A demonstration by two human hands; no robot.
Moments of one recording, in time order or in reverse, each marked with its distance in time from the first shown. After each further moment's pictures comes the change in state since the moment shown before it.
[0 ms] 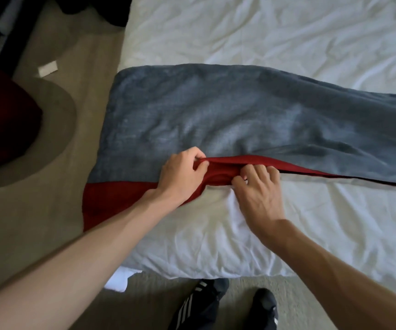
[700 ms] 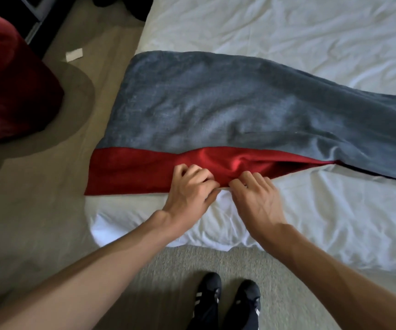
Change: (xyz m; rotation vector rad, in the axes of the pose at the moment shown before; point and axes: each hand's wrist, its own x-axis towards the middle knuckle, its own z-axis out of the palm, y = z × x) left_hand -0.113 0.026 0.035 0.317 0.184 0.478; right_hand -0.066 0.015 -0.030 0.193 0.047 -0.106
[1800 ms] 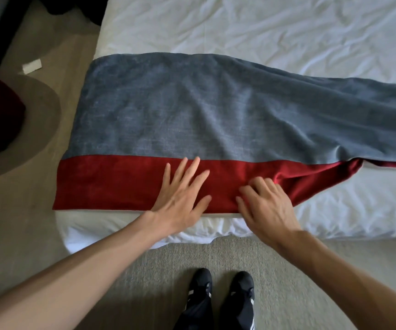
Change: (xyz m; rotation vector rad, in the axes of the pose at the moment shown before) left_hand -0.001 0.017 0.029 0.067 -0.455 0.001; right_hand -0.059 0.049 -0.036 0.004 -0.175 0.155
